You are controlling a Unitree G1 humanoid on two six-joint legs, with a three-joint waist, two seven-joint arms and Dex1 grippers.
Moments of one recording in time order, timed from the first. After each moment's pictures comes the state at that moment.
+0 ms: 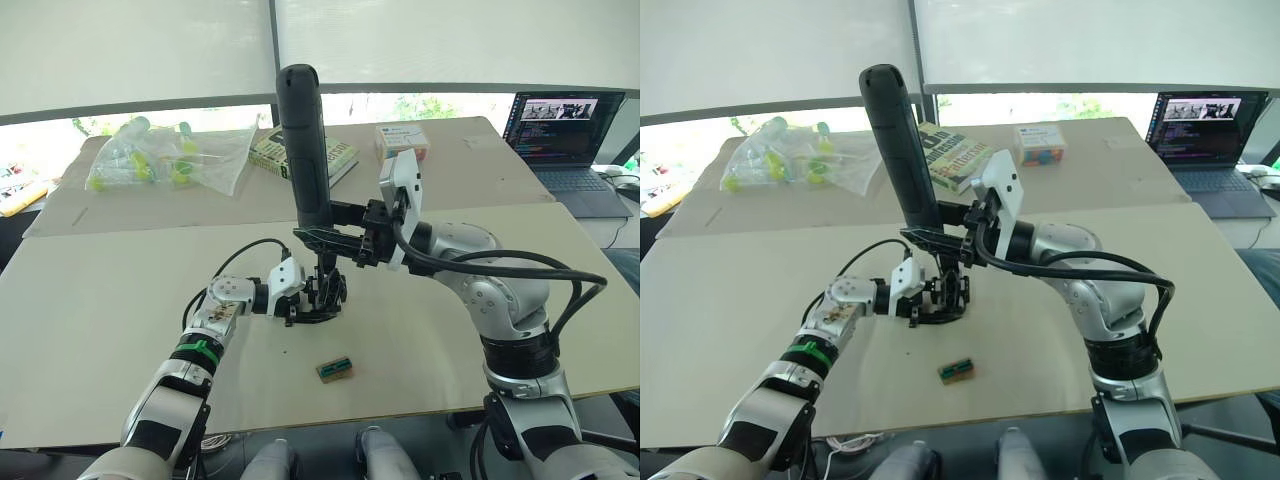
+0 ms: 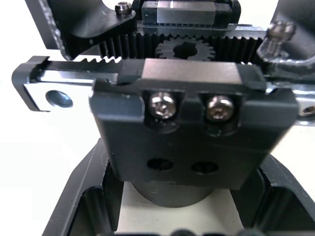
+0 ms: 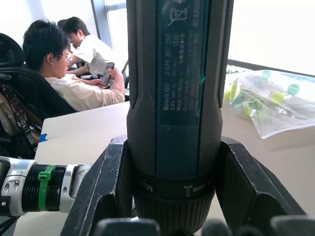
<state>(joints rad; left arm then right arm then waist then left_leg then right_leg) -0.71 0.31 -0.19 0.74 -0.12 -0.21 -1.26 -0.74 -0.37 0.09 -0.29 0.61 0.72 0.76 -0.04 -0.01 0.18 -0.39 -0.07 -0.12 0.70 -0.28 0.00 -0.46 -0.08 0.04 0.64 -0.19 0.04</state>
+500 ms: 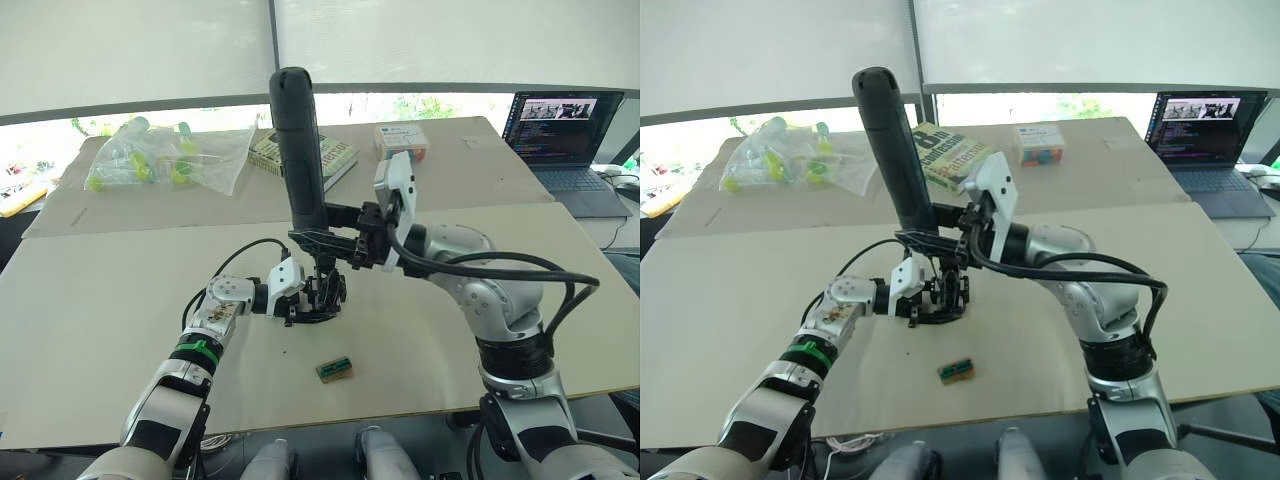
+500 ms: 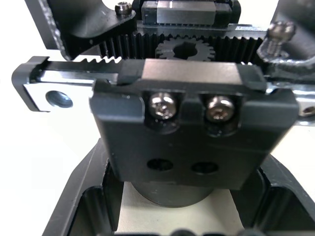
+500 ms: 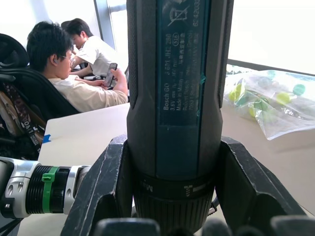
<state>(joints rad) -0.71 0.31 -0.19 0.74 -0.12 -0.21 -1.26 -0.74 -0.35 0.10 -0.29 0.60 0.72 0.76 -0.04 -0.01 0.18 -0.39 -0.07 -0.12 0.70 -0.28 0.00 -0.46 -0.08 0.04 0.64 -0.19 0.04</state>
